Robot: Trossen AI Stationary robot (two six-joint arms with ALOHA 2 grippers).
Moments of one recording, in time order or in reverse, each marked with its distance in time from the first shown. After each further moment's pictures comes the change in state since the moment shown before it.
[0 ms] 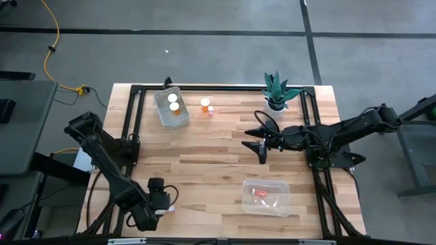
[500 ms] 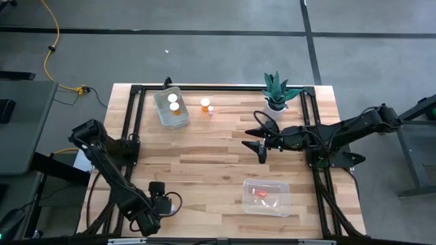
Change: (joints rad) left arm -0.010 0.114 0.021 -0.004 0.047 -0.009; right arm 0.000 0.000 0.000 -0.019 0.008 0.008
